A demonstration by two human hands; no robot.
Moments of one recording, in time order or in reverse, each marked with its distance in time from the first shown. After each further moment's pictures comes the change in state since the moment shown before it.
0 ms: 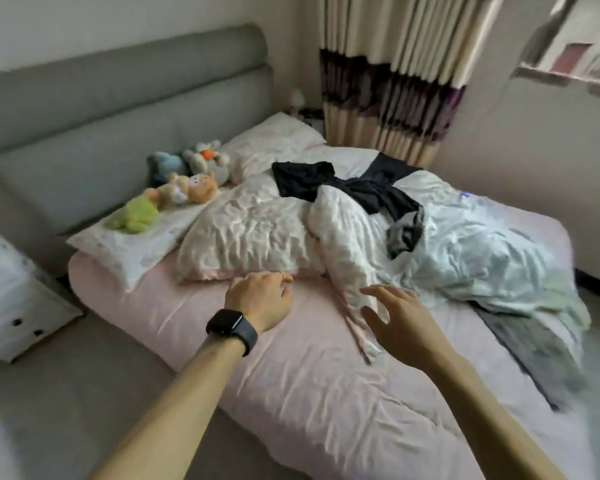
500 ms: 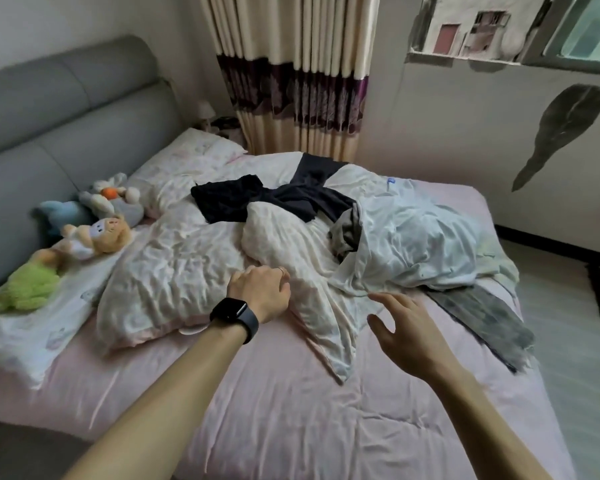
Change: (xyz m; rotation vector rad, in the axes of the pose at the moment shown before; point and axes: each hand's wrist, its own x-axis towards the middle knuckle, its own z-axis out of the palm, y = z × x) left_hand 0.146 0.093 0.033 0.159 -0.108 0.301; right_hand 0.028 0.102 -0.005 0.065 0.148 0.314
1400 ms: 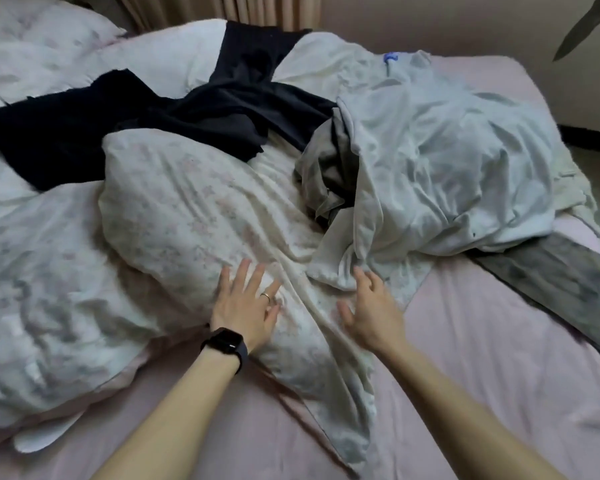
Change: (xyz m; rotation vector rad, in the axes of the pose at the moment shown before) left_hand 0.323 -0.045 0.370 0.423 -0.224 0.245; right_hand 0.307 0.218 0.321 -0.007 -0.181 0.422
